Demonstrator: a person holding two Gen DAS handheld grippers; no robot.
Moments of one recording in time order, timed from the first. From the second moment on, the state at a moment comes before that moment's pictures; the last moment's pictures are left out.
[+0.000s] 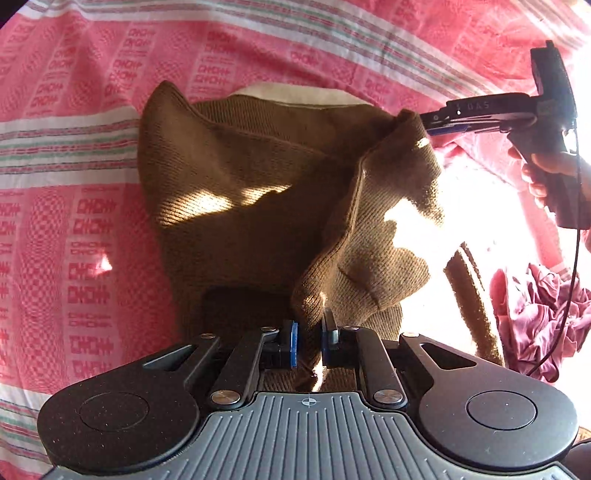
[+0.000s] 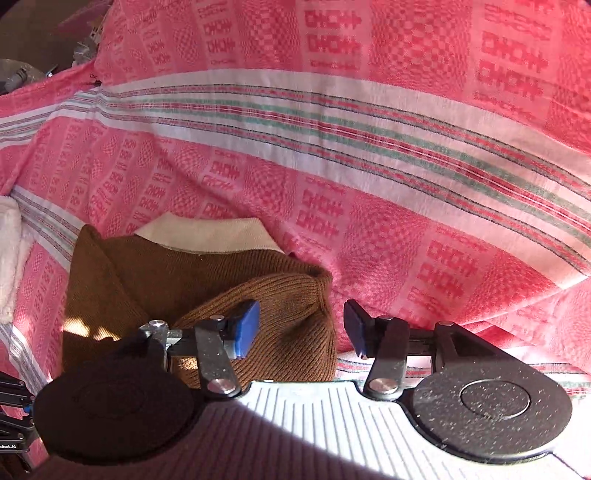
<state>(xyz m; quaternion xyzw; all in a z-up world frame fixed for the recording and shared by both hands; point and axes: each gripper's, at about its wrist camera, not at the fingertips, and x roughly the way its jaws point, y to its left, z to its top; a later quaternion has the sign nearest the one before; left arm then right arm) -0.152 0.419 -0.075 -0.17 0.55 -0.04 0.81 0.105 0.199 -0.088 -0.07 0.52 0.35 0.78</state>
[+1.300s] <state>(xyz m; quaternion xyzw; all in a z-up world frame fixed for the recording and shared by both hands) -0.115 0.430 -0.098 -0.15 0.51 0.05 0.85 0.101 0.184 -0.068 -0.04 0.51 0.35 0.79</state>
